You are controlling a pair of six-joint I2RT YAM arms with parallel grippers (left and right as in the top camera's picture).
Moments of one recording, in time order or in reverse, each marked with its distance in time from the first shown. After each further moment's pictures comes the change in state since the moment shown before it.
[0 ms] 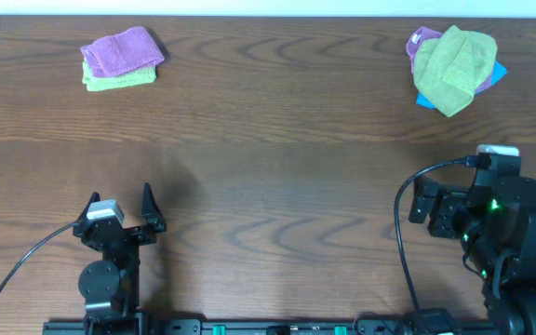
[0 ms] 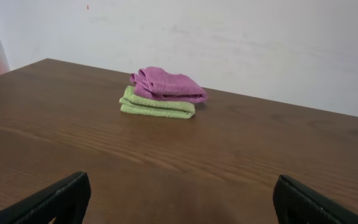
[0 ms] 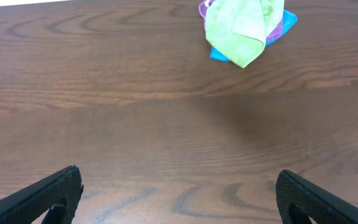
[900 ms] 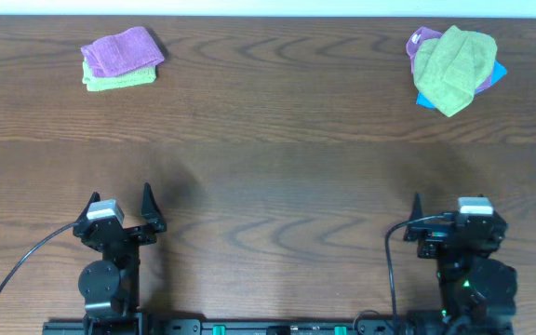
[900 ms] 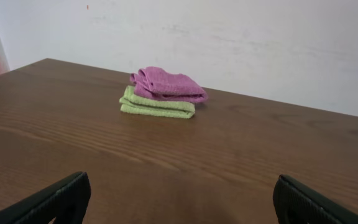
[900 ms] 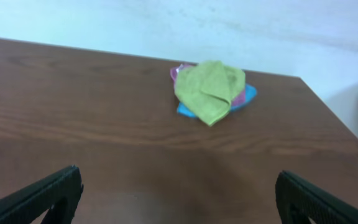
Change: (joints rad) left arm 0.000 0.000 0.001 -0.002 0.001 0.000; right arm -0.116 -0.628 -0.769 0.598 -0.007 -0.309
